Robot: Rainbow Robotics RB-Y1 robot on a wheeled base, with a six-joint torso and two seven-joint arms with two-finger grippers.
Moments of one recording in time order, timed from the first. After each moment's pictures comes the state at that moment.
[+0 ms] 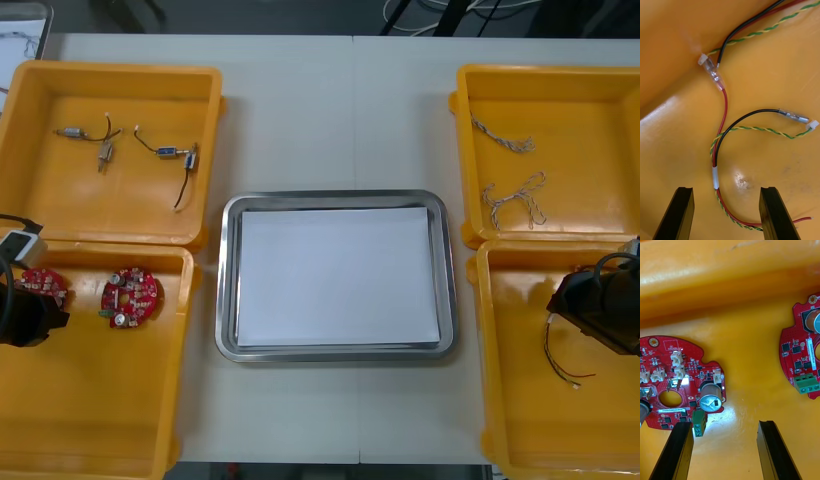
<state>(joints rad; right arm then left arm) -0.02 -0.51 -0.19 -2.01 -0.54 1.63 0.87 0.13 1.27 -0.16 -1.97 1.01 0.96 -1.34</state>
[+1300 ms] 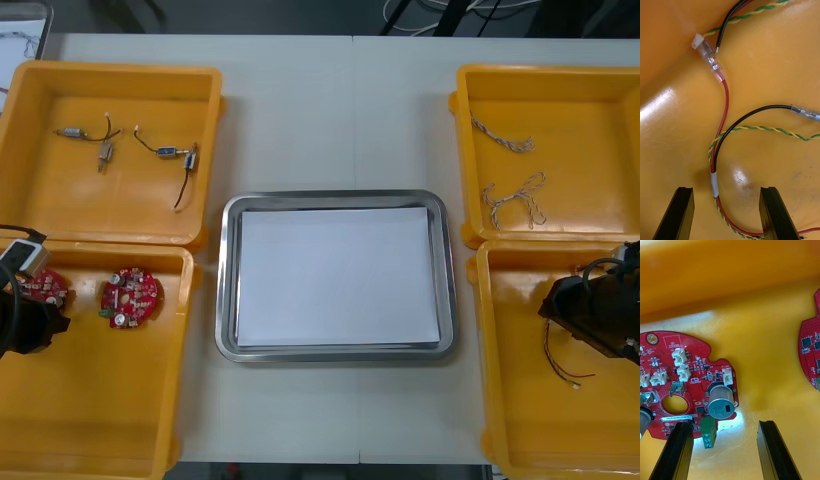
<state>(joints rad) -0.03 -0.51 -0.16 -1.96 -0.54 1.60 0.87 0.13 1.27 -0.23 -1.93 0.93 0.87 -1.34</state>
